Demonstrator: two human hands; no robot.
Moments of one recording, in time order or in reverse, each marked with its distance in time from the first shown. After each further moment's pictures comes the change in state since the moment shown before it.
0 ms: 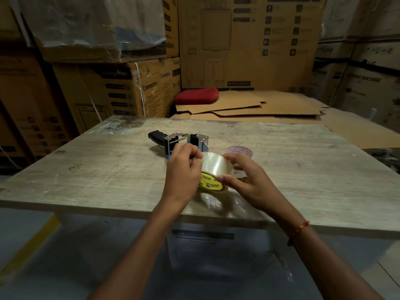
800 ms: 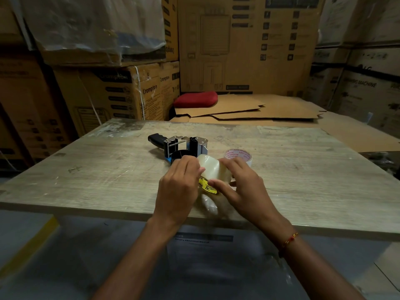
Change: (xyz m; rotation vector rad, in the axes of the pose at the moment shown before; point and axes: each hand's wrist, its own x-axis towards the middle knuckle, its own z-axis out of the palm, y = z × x) left_hand -0.021 -0.018 -0.003 0.566 0.129 0.485; right_hand -0.007 -0.013 0.020 -0.337 0.149 -0.084
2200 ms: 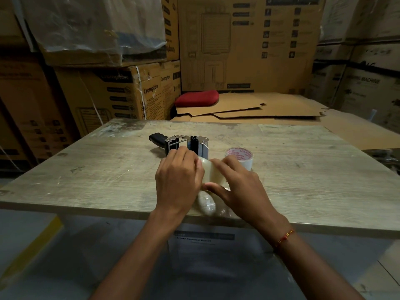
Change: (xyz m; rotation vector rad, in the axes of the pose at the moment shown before) left_hand 0.015 0.002 -0.002 0.082 -0.004 -0.122; right_hand 0.000 -0.014 -0.002 -0.253 -0.046 -0.098
